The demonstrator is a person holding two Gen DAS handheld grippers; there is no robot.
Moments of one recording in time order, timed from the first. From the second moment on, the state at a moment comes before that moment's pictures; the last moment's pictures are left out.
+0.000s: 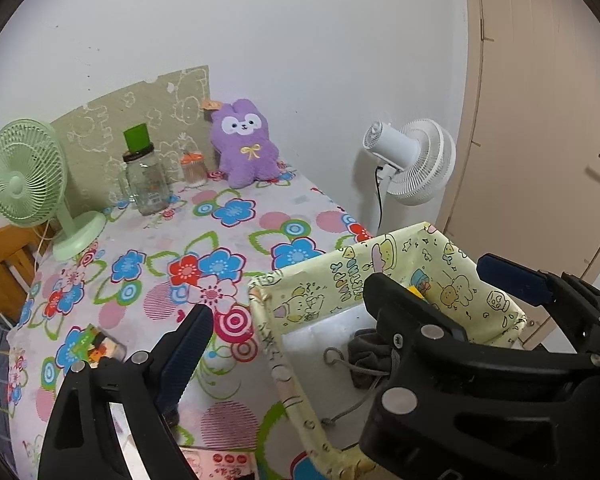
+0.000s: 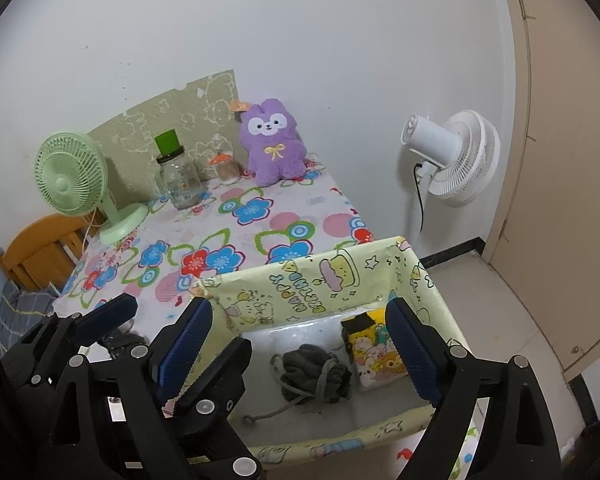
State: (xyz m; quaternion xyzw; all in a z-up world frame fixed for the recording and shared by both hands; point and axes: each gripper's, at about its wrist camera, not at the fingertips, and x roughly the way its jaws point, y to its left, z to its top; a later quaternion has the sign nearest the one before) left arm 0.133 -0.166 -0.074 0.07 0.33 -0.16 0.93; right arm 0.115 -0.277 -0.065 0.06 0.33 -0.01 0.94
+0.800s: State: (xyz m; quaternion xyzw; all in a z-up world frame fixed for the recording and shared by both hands) left arm 0.090 -0.101 -0.059 0.06 0.30 -0.12 0.94; right arm 0.075 -0.213 -0.049 0.04 0.31 0.00 0.95
